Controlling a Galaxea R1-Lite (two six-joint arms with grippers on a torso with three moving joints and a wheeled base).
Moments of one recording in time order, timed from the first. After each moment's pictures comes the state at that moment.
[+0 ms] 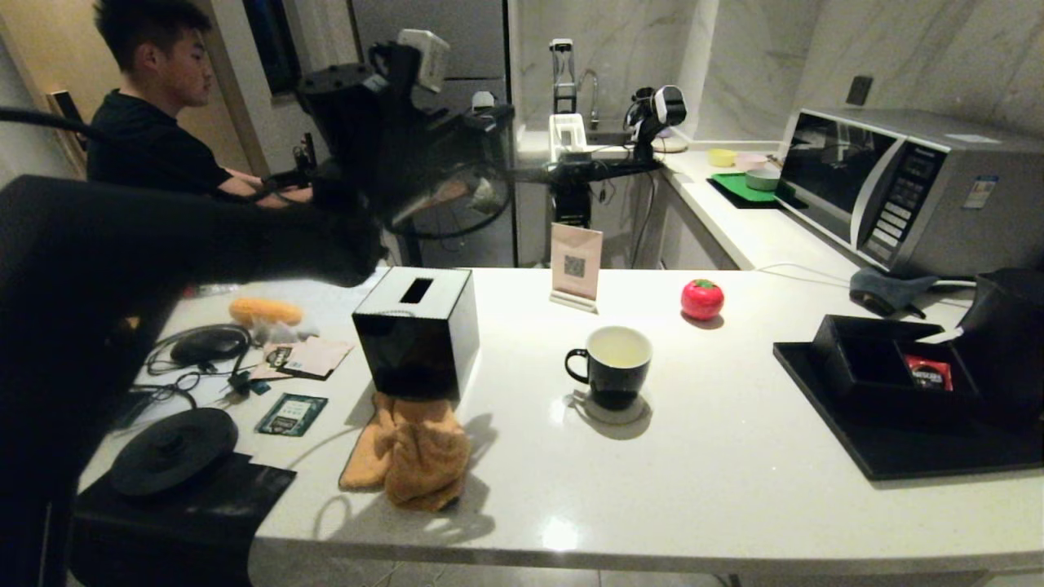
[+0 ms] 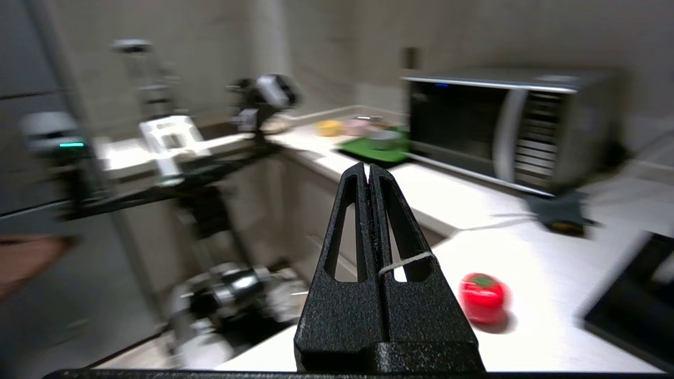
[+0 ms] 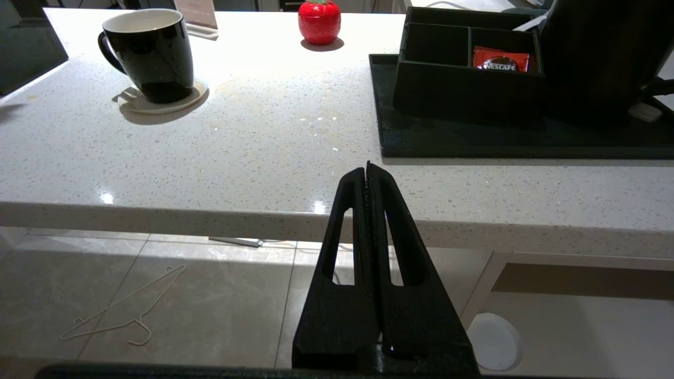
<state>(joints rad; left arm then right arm) -0.38 2.15 -1.72 -0.77 -0.29 -0.05 0.00 0.00 0.00 0.00 0.00 0.00</state>
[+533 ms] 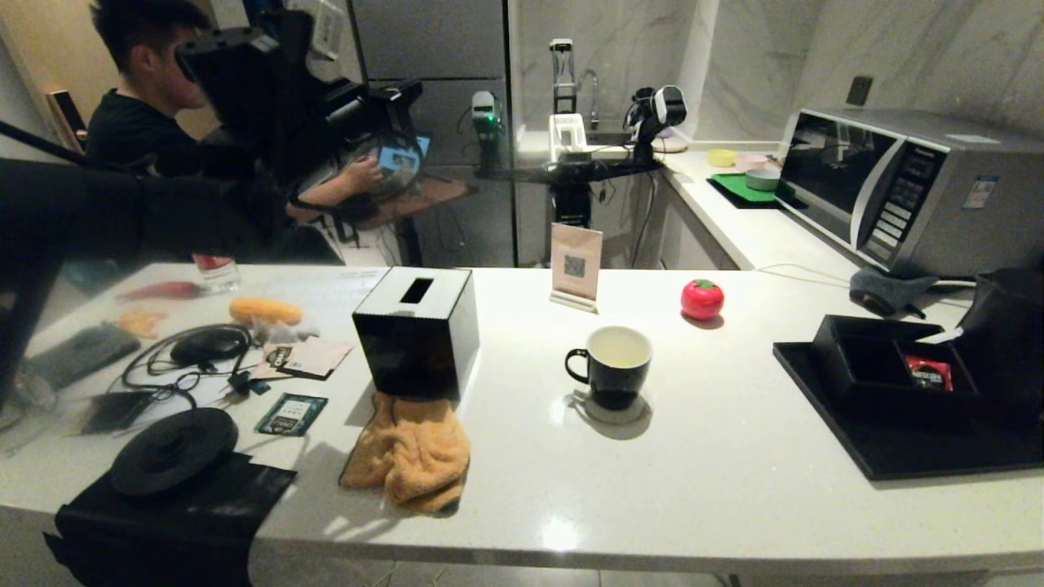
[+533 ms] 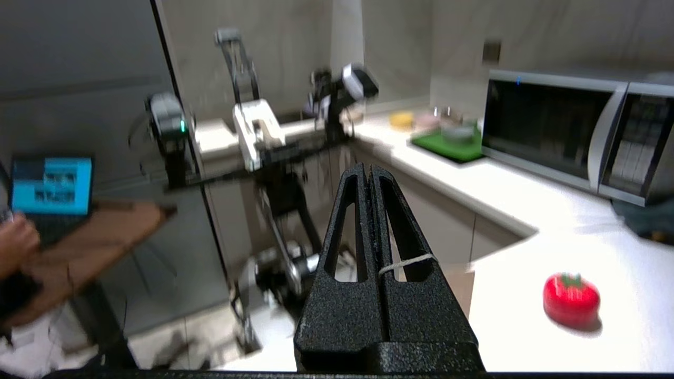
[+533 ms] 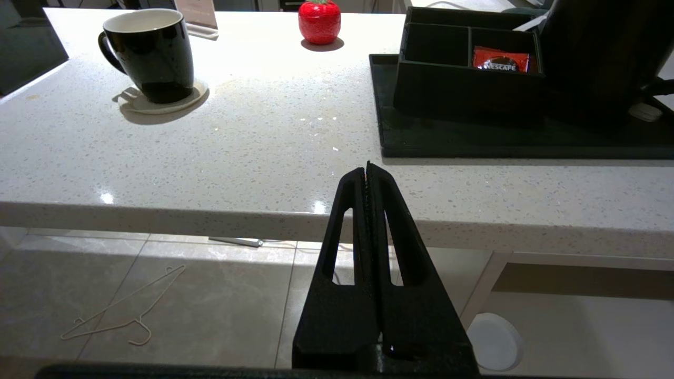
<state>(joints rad) -0.21 2.06 -1.66 -0.72 -0.29 -0.05 0.00 0.00 0.00 0.00 0.00 0.00</state>
